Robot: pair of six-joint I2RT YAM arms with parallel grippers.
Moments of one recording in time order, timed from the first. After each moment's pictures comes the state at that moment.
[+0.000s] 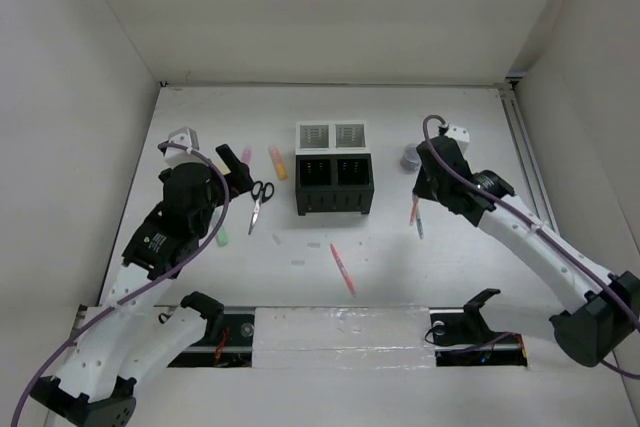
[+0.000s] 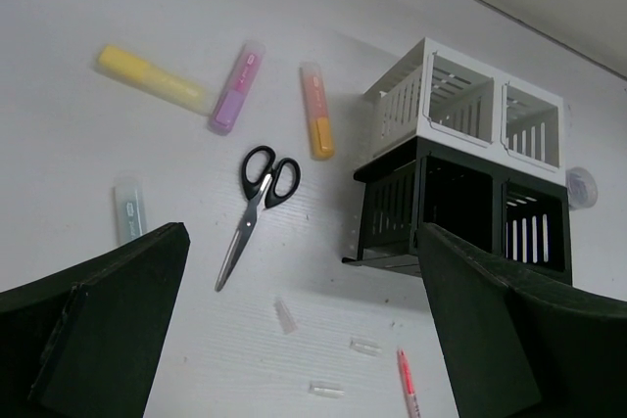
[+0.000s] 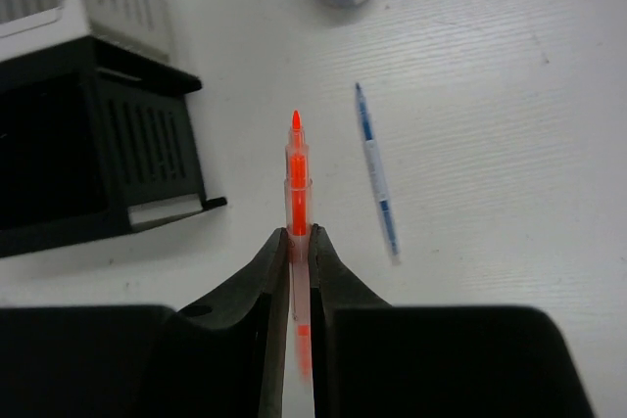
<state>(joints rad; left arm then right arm) -0.46 0.72 0.94 -0.64 -0.42 -0.59 0.53 1.18 1.05 -0.71 0.44 0.65</state>
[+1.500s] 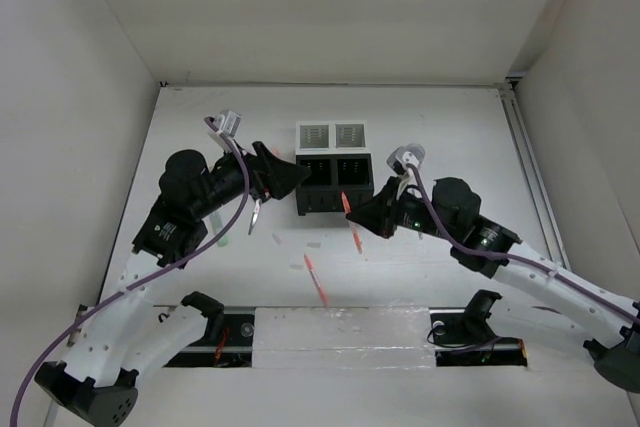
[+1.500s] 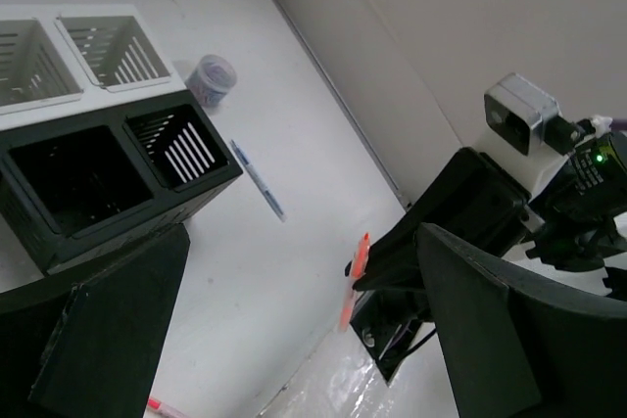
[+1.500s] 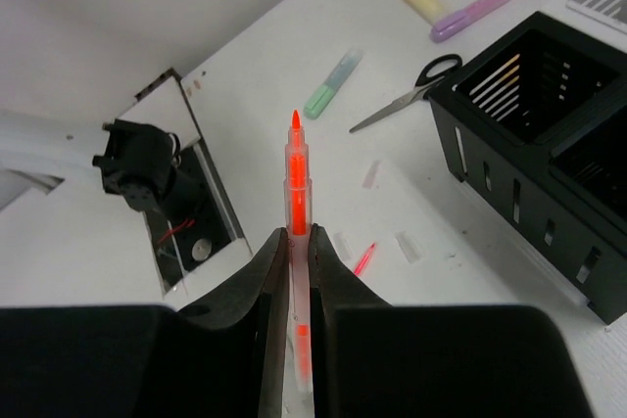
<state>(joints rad) -0.46 0.80 0.95 -0.25 0.41 -0.66 0.85 0.88 0.74 0.01 -0.30 0.36</state>
